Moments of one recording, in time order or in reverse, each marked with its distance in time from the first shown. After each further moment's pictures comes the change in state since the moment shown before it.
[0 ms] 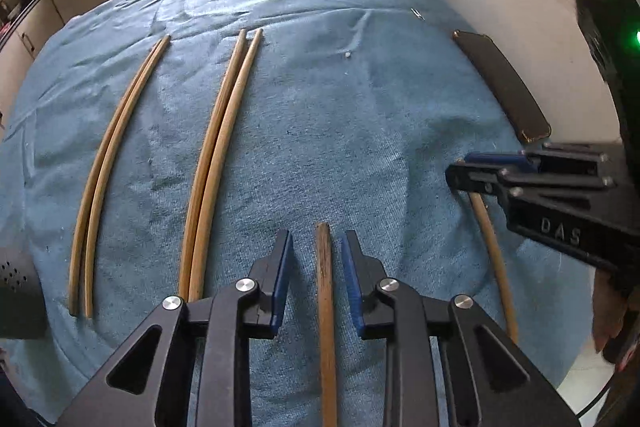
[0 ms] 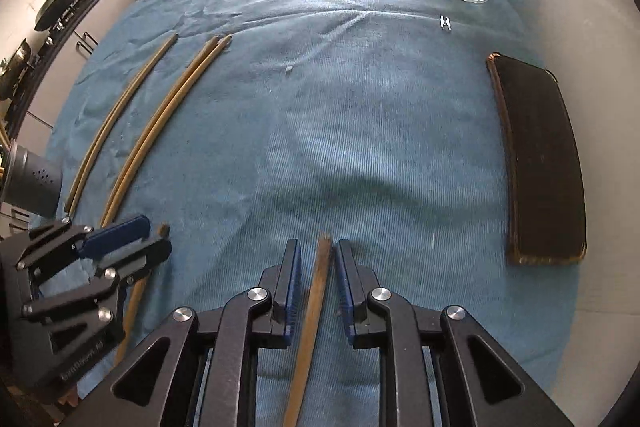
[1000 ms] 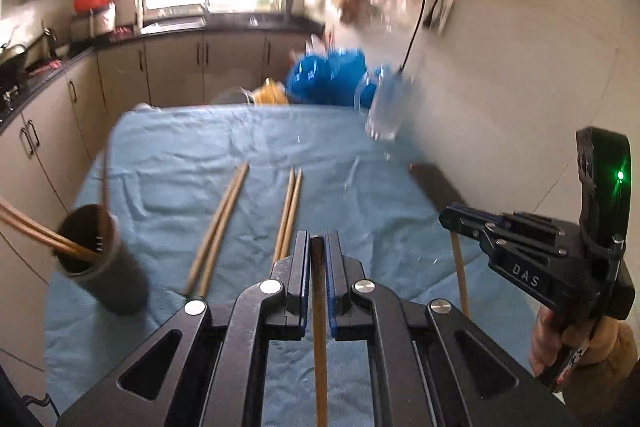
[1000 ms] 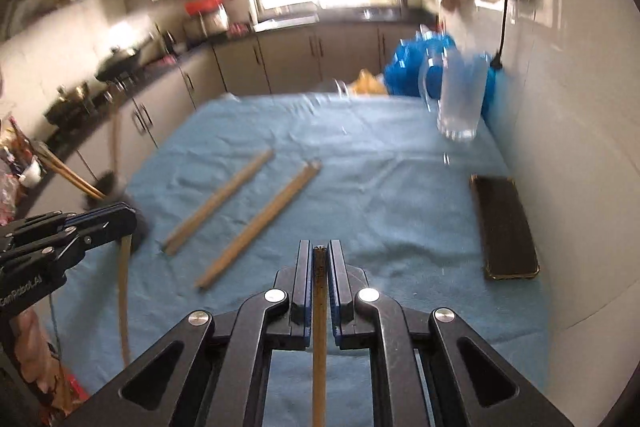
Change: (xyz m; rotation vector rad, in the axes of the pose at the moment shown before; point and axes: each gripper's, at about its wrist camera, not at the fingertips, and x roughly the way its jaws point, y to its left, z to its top) left arm -0.183 0.035 -0.071 -0.071 -0.509 -0.045; right arm -0.128 0.080 -0.073 -0.074 -0.541 0.033
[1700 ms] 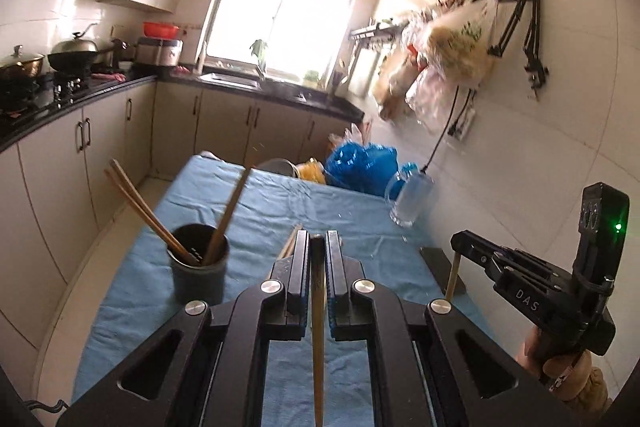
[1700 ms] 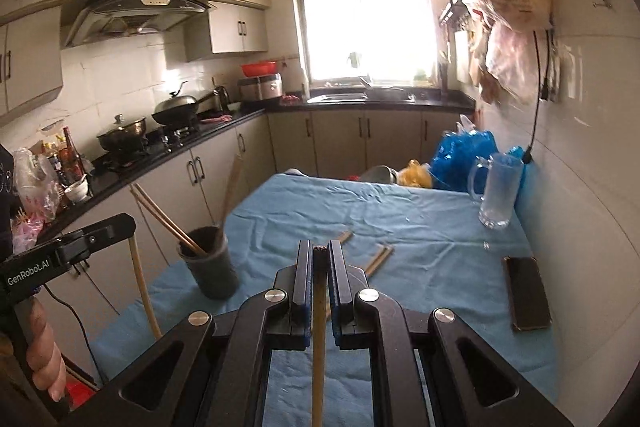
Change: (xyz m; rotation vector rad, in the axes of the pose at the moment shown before) left arm -0.136 0.061 -0.024 -0.180 -0.298 0.066; right arm -0.079 0.102 0.007 -0.117 -0.256 0.089
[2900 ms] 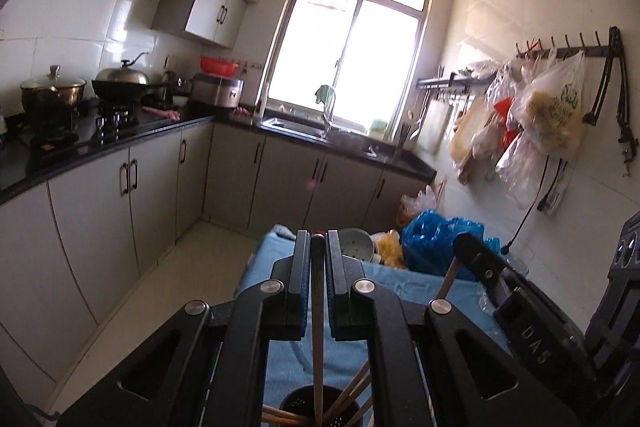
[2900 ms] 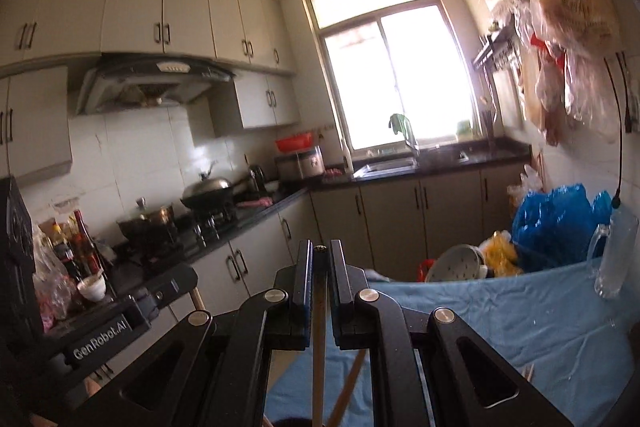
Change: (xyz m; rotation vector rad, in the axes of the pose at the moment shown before) left arm 0.099 0.122 0.110 -0.054 -0.146 0.201; right arm 0.164 0.116 0.101 0.098 -0.262 0.125
